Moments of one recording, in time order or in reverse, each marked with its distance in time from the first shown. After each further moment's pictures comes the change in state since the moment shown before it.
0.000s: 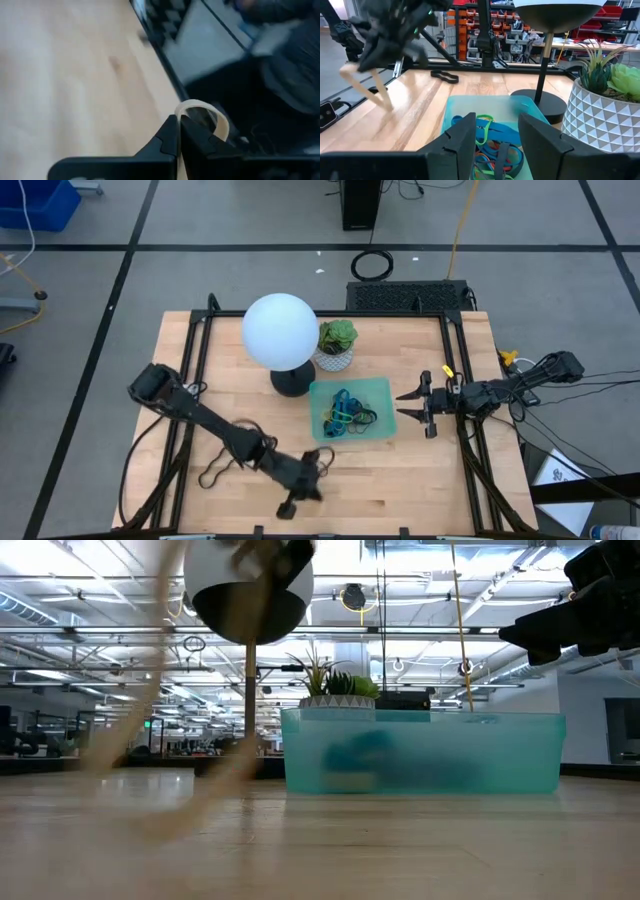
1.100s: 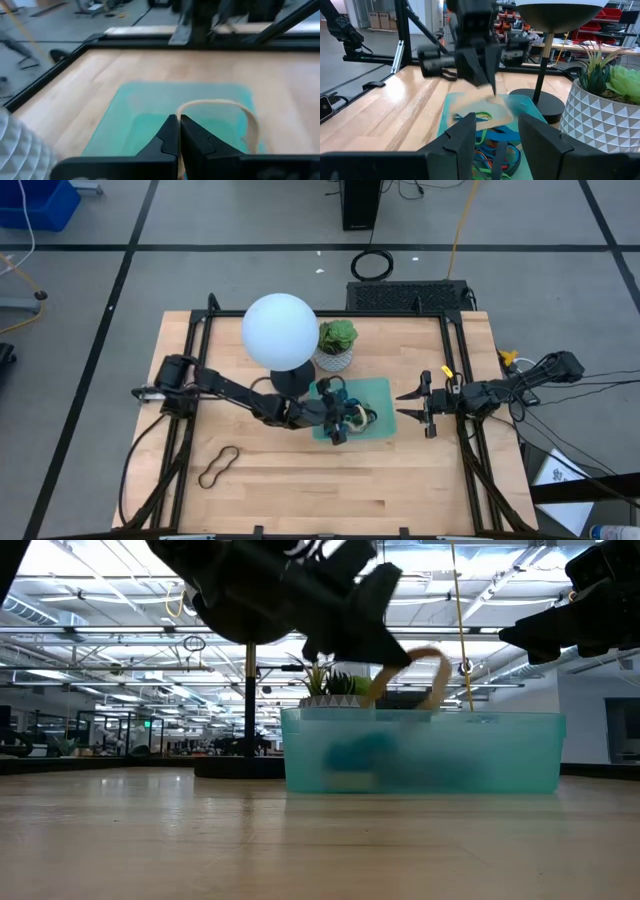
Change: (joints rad) left arm 0.330 0.107 0.001 0.274 -0.531 0.224; right arm 0.000 0.000 0.000 -0.008 0.002 -0.027
